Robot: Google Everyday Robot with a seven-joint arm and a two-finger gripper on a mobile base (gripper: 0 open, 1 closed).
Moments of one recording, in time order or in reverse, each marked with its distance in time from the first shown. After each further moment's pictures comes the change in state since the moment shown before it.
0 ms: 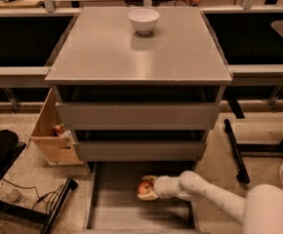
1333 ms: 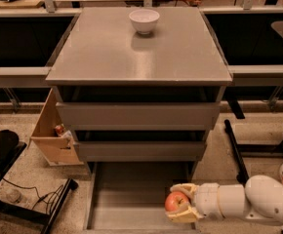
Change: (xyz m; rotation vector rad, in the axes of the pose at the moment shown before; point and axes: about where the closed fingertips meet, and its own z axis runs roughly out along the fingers) arm -0.194 0.144 -0.304 -0.034 -0.005 0.156
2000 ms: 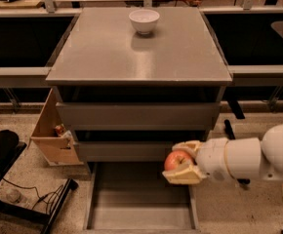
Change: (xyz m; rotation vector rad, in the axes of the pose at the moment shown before) arm -0.159 -0.006 -0.080 0.129 0.054 -0.024
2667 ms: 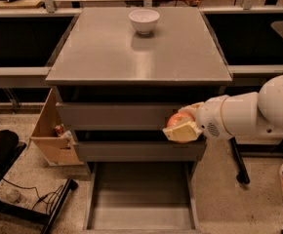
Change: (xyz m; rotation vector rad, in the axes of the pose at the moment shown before) arm -0.080 -0.069 -0.029 0.181 0.048 0.121
